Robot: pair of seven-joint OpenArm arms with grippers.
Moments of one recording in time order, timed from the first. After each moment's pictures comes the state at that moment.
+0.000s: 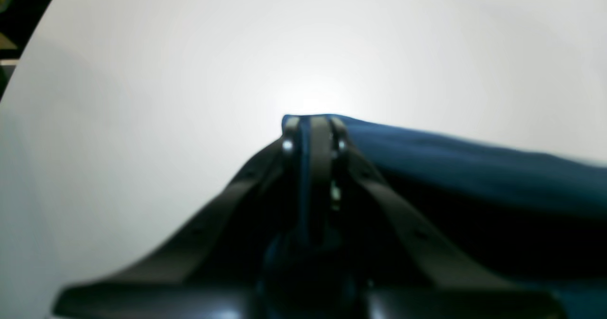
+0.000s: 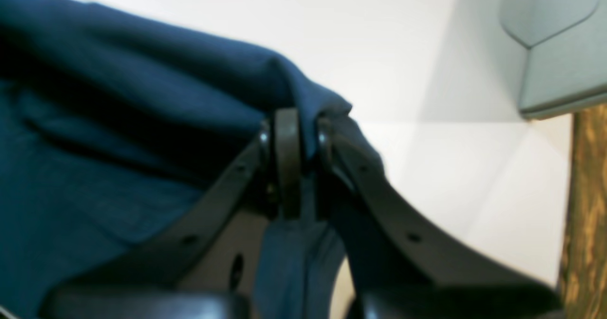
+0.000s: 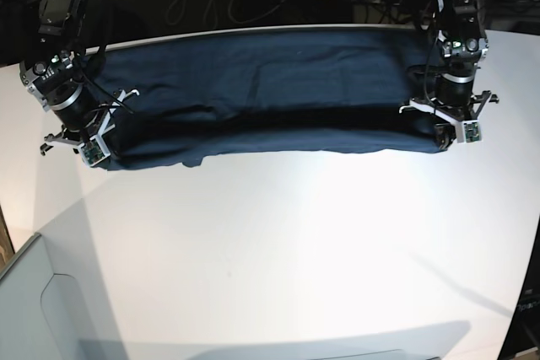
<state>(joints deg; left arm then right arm) 21.4 -13.5 -18.8 106.7 -13.7 -5.5 27.0 -13.9 12.8 20.9 108.8 3.1 43.3 -35.5</state>
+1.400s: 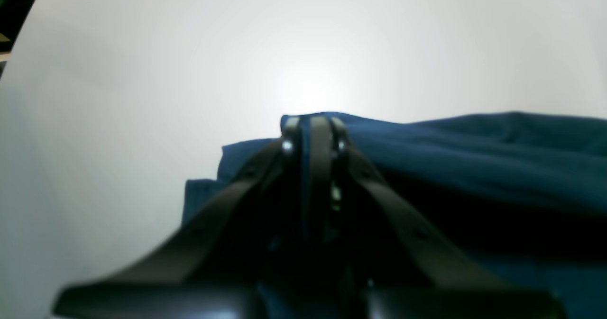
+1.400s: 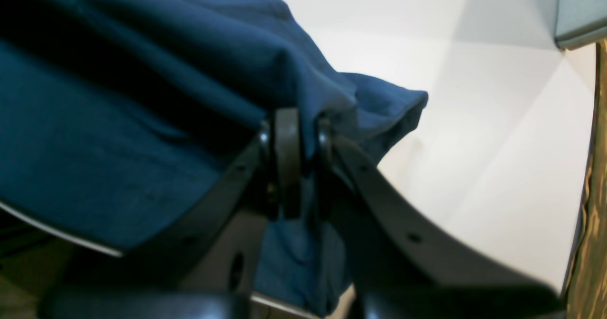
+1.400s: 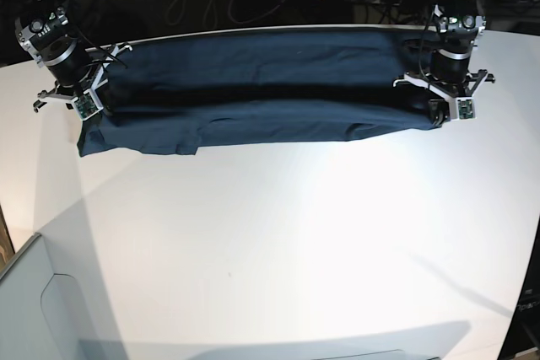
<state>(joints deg) 29.0 -13.7 -18.5 110.5 -13.7 -5.5 27.0 -27.2 13.1 25.2 113.4 2.9 43.4 -31.0</state>
